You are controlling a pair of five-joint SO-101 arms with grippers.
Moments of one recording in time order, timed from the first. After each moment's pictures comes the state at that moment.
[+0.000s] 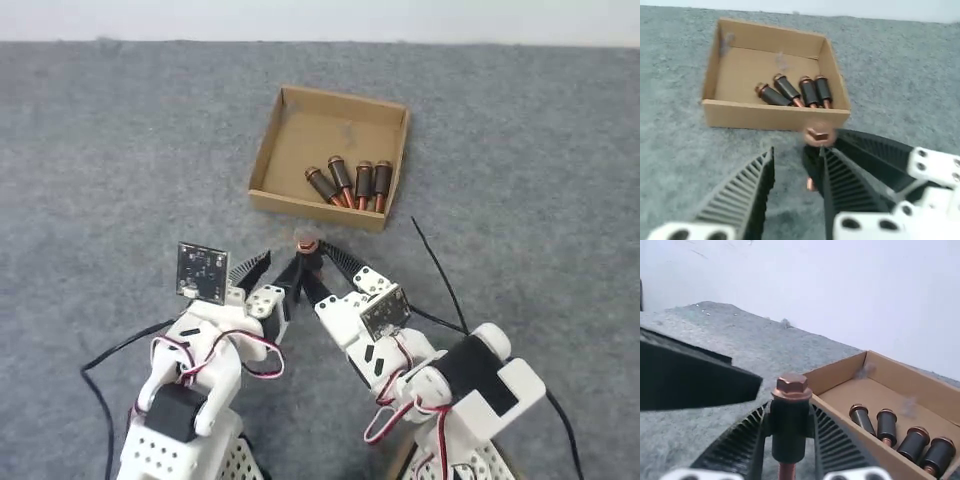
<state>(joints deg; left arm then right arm) 14.4 -103.3 91.2 53.1 17.0 -39.9 5.3 90.2 -85.6 3.7</state>
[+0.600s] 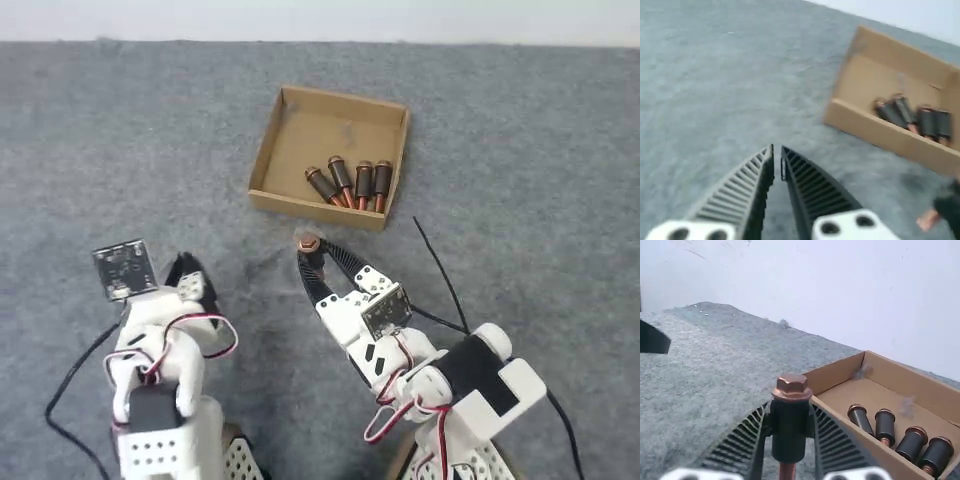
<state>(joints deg) -11.6 -103.3 92.5 56.3 17.0 -39.6 5.3 90.2 -85.6 3.7</state>
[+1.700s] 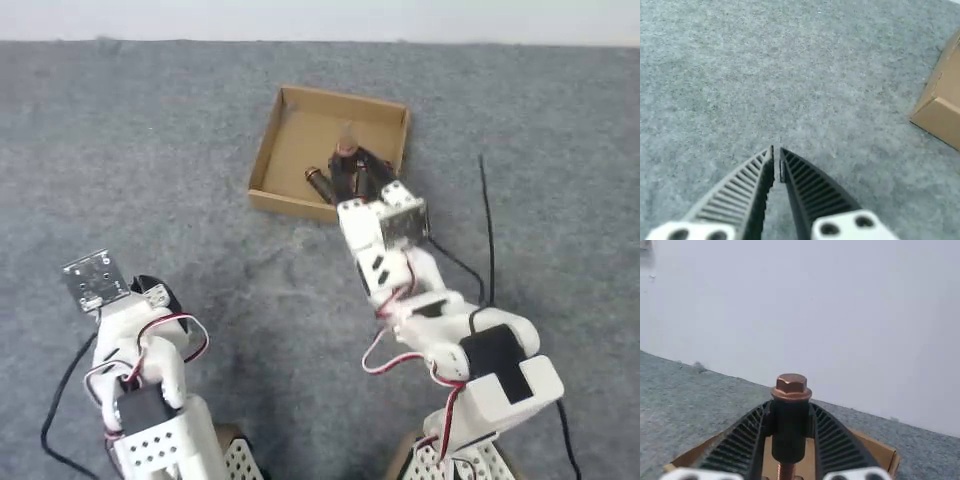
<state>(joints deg) -27.2 -103.2 97.1 56.3 11.4 -24.4 5.3 62.1 -65.1 3.7</state>
